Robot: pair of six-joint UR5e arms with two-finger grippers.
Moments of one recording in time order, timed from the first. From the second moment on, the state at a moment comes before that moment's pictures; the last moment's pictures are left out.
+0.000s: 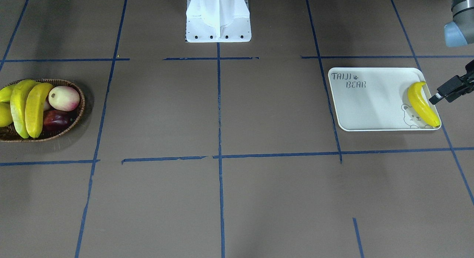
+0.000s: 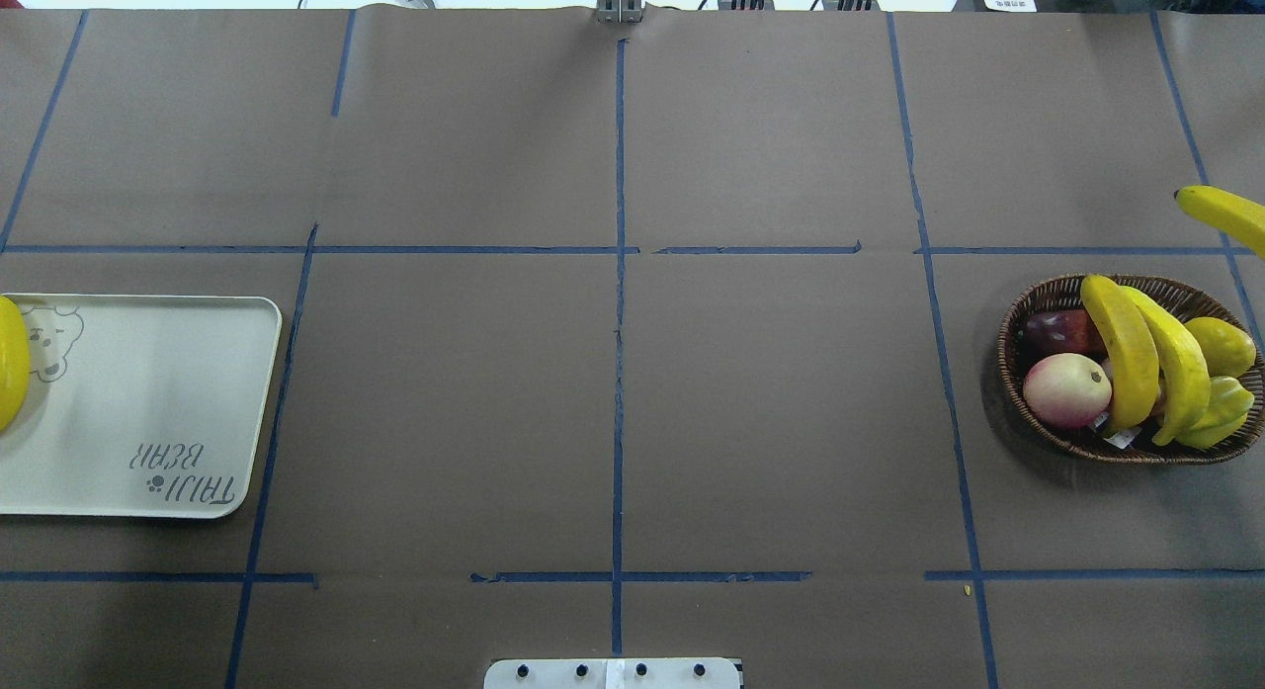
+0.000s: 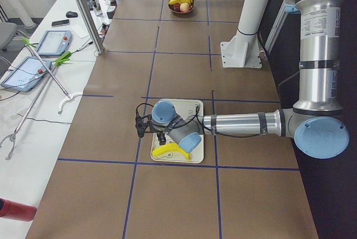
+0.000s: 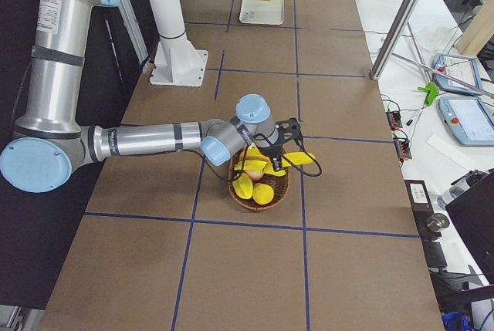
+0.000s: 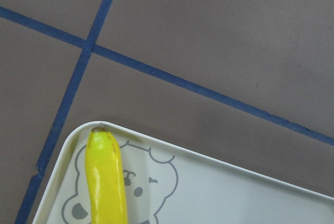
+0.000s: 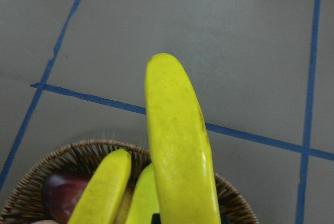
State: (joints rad) left arm -1.30 -1.49 -1.51 -2.51 -2.46 -0.99; right arm 1.25 -1.73 1.85 -0.97 2.23 0.44
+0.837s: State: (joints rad) left arm -1.09 -1.82 -1.56 -2.66 -2.45 -1.57; right arm 0.94 -1.43 1.84 -0.78 2.23 1.02
